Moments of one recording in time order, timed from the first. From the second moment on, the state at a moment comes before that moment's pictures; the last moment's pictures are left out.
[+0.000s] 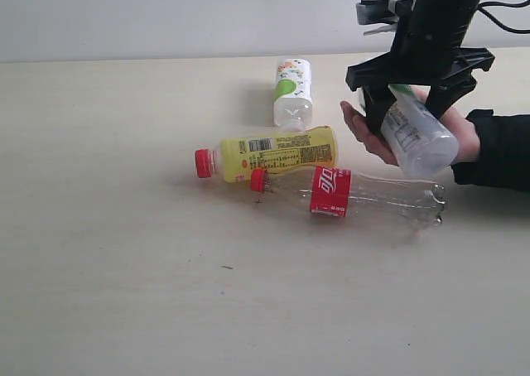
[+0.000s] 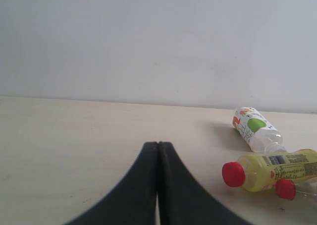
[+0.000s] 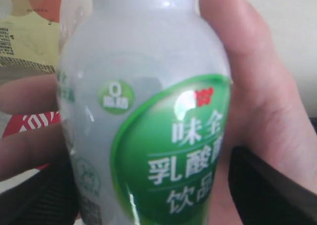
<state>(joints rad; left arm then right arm) -0.07 0.01 0.00 0.06 0.13 -0.19 0.28 1.99 -1.60 0.03 1.22 0.06</state>
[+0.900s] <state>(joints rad) -0.07 0.01 0.00 0.06 0.13 -0.19 0.28 1.81 -1.60 0.00 1.23 0.04</state>
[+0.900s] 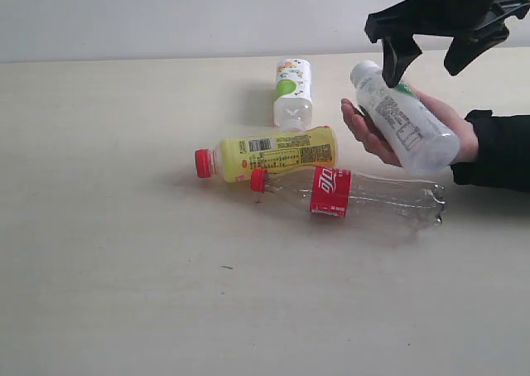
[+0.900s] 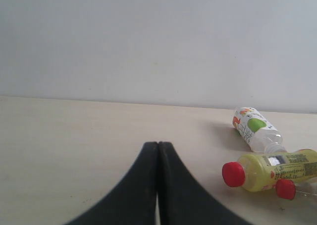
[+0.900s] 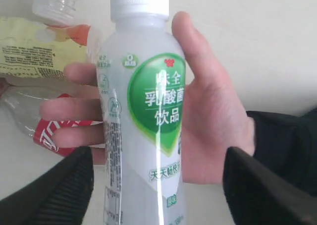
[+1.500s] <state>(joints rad) -0.07 0.01 0.00 0.06 0.13 -0.19 0.29 0.83 -0.56 0.67 0.47 -0.54</state>
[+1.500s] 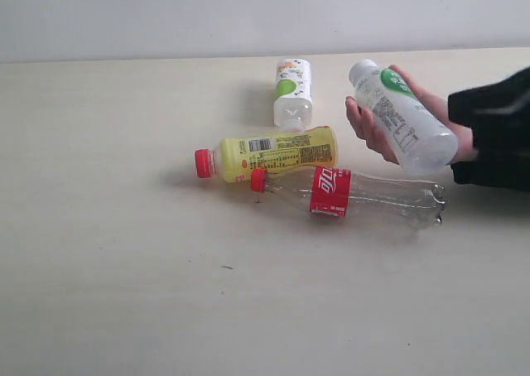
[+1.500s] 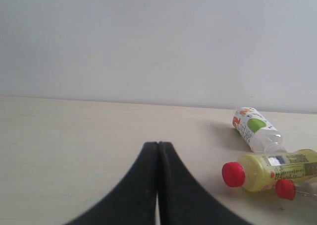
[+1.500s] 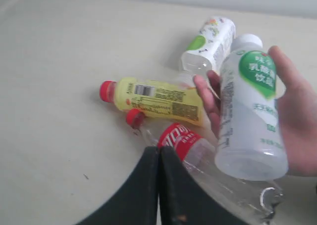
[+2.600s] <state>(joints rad) -0.07 0.01 0.00 0.06 0.13 -0.19 0.31 0.21 -0.18 1.25 0.39 -1.01</state>
